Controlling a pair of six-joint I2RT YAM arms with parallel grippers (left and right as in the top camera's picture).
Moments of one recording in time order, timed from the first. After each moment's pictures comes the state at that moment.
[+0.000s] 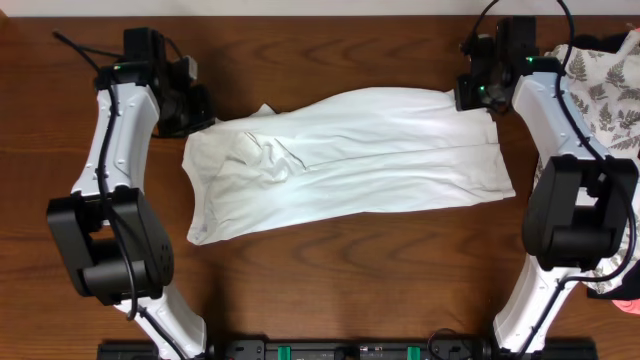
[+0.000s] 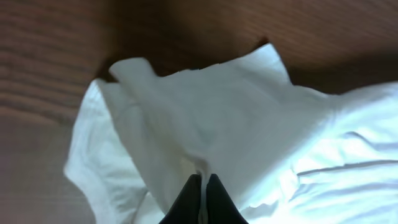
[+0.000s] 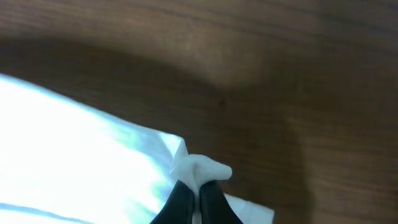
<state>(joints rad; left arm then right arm) 0.13 1.93 1.60 -0.97 0.30 -0.15 -0.03 2.09 1.67 -0.71 -0.19 -0.14</state>
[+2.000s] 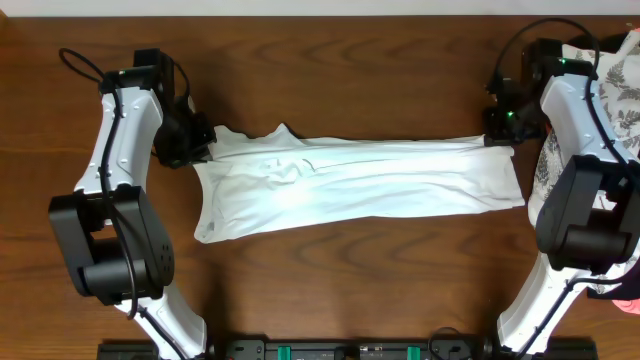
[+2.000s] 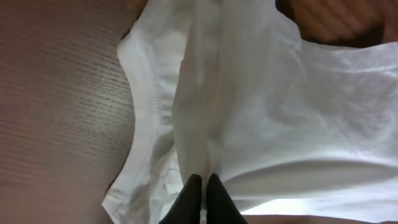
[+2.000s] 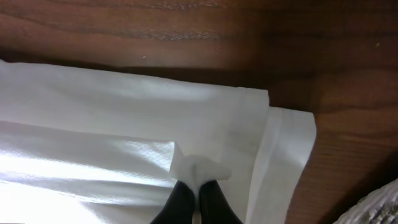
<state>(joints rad) 0.12 1.93 1.56 -1.20 0.21 -0.28 -0.14 2.09 1.67 -1.09 -0.13 -0.21</state>
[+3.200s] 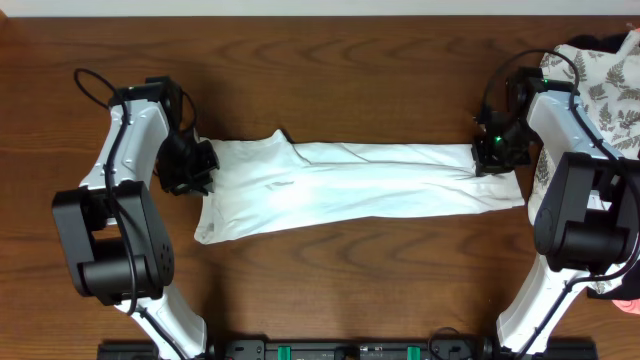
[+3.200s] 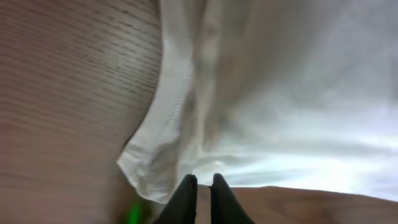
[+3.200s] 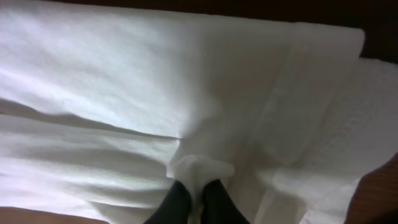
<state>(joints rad) 0.12 1.93 1.43 -1.27 0.15 -0.28 -0.12 2.08 1.50 -1.09 -0.12 -0.16</state>
